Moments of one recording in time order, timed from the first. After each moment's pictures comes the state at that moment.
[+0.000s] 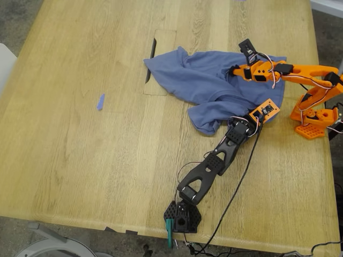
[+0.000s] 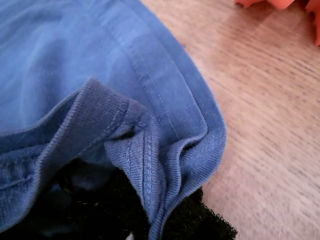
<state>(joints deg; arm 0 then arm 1) 34.8 2.3 -17.2 69.5 -72.7 23.3 120.7 132.9 8.1 -73.5</state>
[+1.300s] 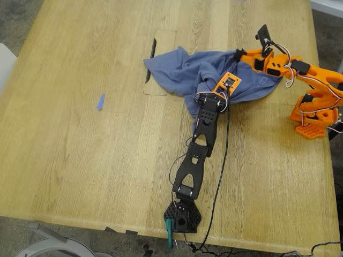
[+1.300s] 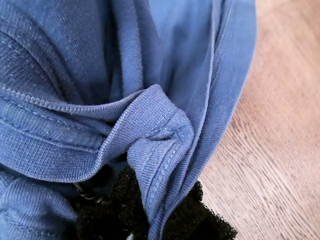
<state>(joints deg) 17.9 35.5 -17.1 104.1 -73.1 19.8 139.2 126.6 10.5 -77.6</state>
